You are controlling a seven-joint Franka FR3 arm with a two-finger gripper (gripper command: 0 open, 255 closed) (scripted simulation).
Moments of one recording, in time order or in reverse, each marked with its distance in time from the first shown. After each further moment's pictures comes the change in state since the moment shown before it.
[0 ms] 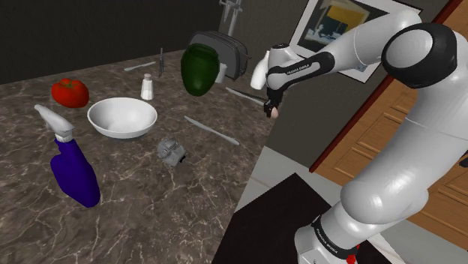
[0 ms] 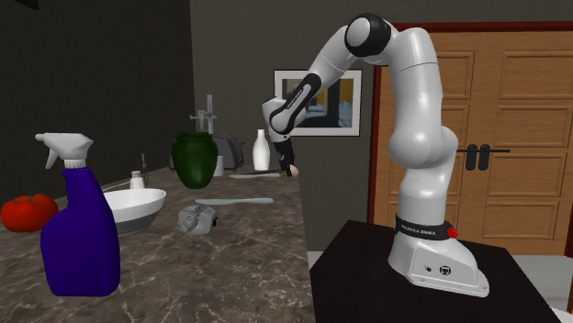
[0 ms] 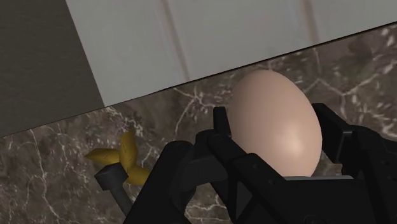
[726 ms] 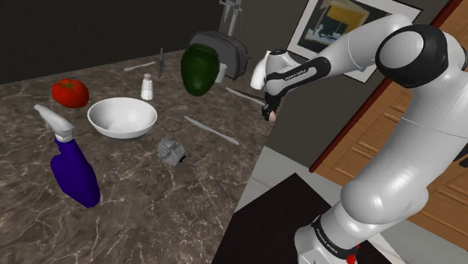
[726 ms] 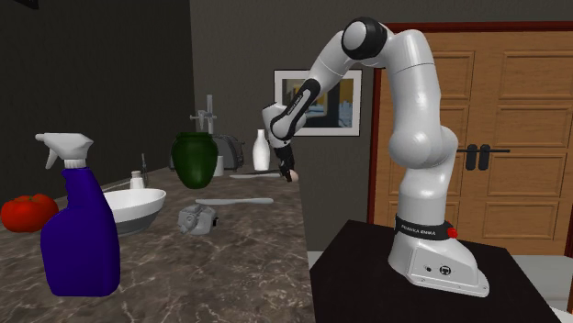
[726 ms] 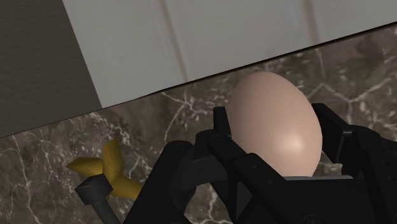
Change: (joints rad) arm 0.001 0.036 -0.005 -0.017 -0.020 0.048 0.028
